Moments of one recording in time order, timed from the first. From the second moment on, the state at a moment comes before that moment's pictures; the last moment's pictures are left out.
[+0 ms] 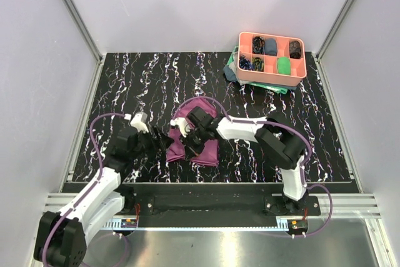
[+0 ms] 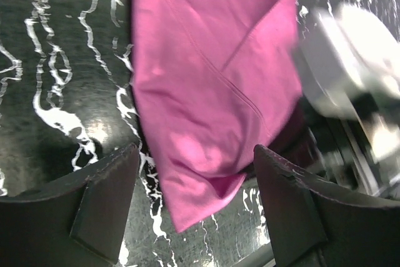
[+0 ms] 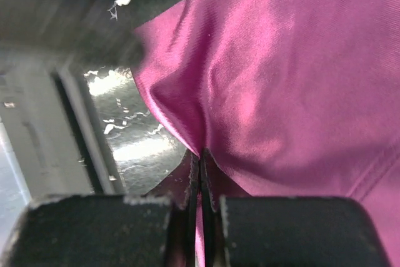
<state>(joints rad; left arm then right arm) -0.29 0.78 0.27 -0.02 0.27 -0.58 0.91 1.97 1.24 -0.26 -0.55 -0.01</state>
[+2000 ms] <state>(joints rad) -0.52 0.90 0.27 -0.08 -0.12 -0.78 0.72 2.29 1.51 -0.49 -1.10 0.07</state>
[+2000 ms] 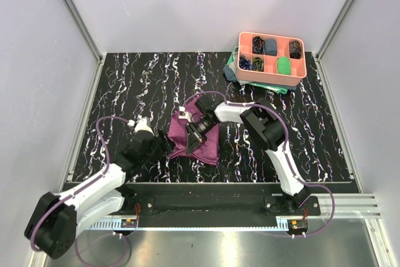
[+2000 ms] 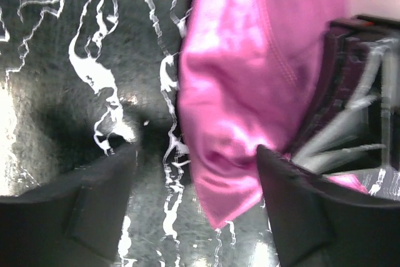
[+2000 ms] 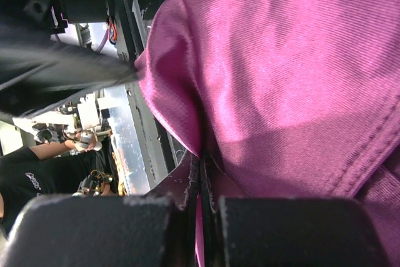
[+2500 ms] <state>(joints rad) -0.52 0.85 0.28 -0.16 0.01 -0.75 0.72 2.31 1.54 -0.50 -1.07 0.13</state>
